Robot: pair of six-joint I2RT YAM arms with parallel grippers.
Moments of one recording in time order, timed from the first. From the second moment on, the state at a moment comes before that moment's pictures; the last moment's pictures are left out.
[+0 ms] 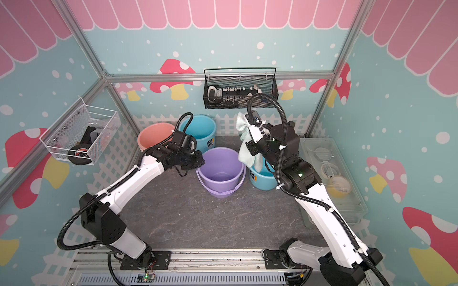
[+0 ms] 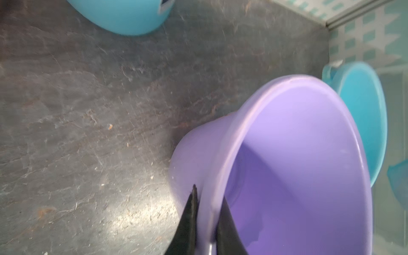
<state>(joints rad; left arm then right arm) -0.52 1.60 1.49 -0.83 0.15 -0.59 0.55 1.18 1.54 -0.46 0.05 -0.30</state>
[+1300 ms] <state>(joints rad) -0.62 1.23 0.96 -0.42 0.12 -0.37 0.78 1.37 1.11 -0.57 -0.22 -0.82</state>
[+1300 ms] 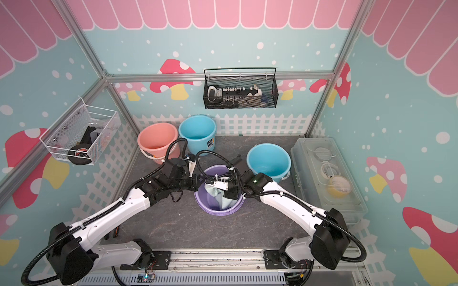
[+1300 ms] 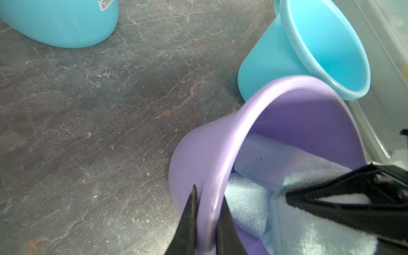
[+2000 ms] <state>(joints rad) -0.66 1.11 0.77 -0.19 0.13 -0.25 0.83 1.46 1.04 -0.51 -0.04 -1.55</state>
